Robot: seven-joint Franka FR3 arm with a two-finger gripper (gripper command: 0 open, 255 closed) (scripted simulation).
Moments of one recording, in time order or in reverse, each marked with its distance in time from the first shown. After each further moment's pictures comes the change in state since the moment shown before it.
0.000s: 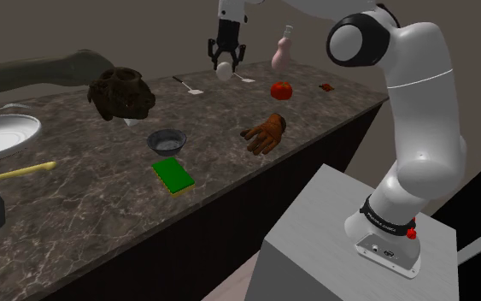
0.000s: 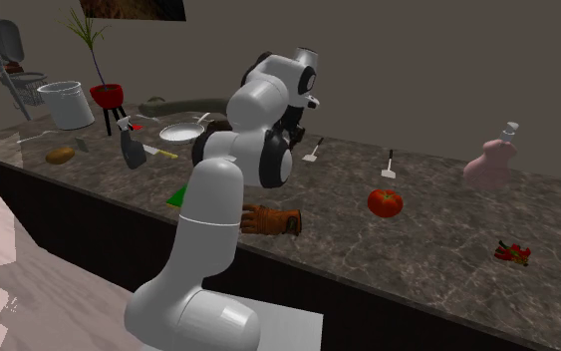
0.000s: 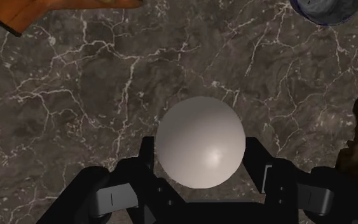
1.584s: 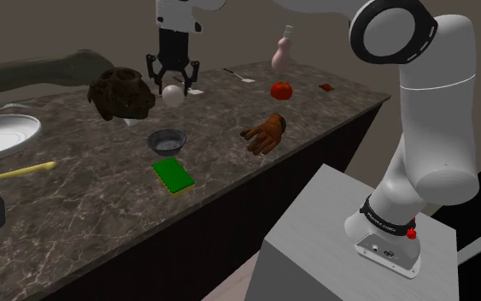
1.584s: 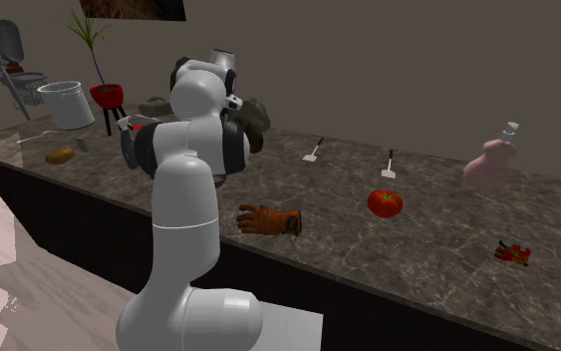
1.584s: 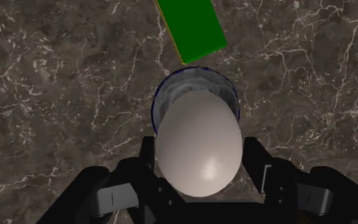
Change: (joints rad) arm 0.334 -0.136 0.100 -0.253 -0.024 0.201 0.386
